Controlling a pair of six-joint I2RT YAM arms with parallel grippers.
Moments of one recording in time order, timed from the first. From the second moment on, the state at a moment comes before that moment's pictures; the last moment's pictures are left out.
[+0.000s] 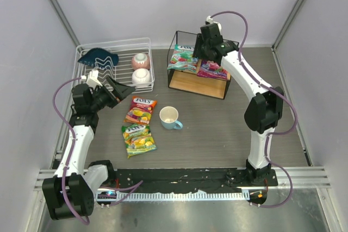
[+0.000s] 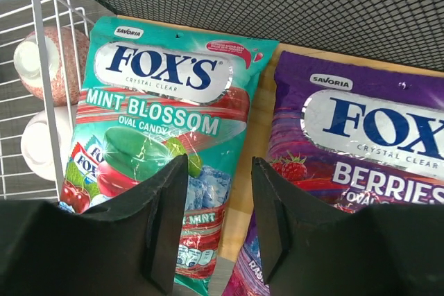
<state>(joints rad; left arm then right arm) 0.13 0.98 0.66 -0.02 0.68 -0.76 0.42 1.97 1.95 -0.62 0.19 0.47</state>
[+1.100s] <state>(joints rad) 0.14 0.98 0.64 0.01 0.70 -0.79 0.41 2.01 1.95 -0.62 0.12 0.55</state>
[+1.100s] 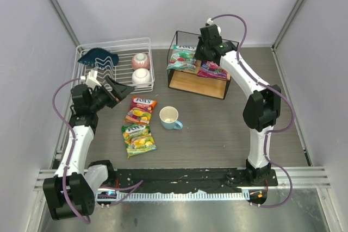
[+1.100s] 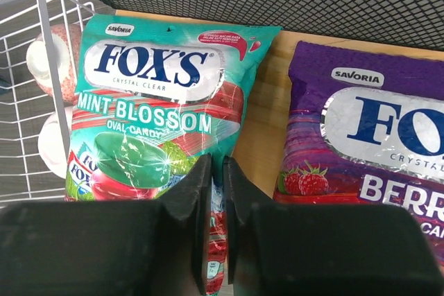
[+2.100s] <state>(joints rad) 0.15 0.99 0.64 0.03 0.71 -0.80 0.40 1.87 1.77 -0.55 0.16 0.56</state>
